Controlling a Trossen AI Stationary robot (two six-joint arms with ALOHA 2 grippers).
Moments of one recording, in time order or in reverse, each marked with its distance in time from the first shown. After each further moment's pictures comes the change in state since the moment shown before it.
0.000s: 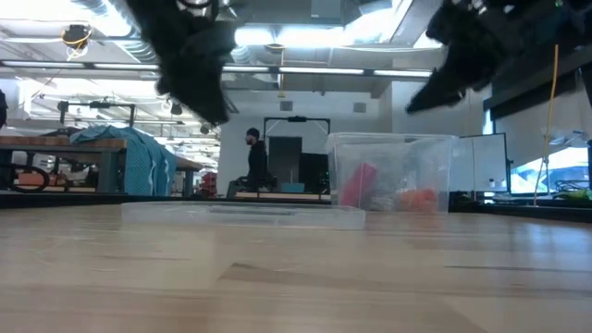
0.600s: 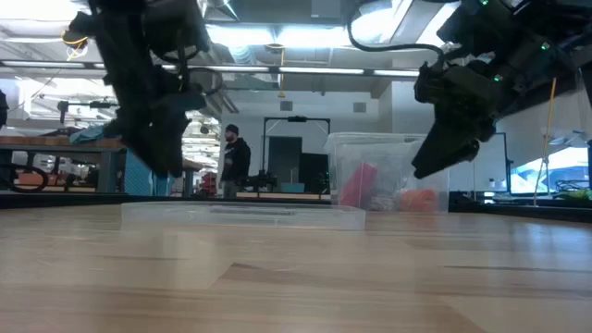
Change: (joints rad) left arm 0.040 -0.003 -0.207 -0.061 0.060 -0.363; right arm 0.034 0.256 -0.069 0.101 0.040 0.384
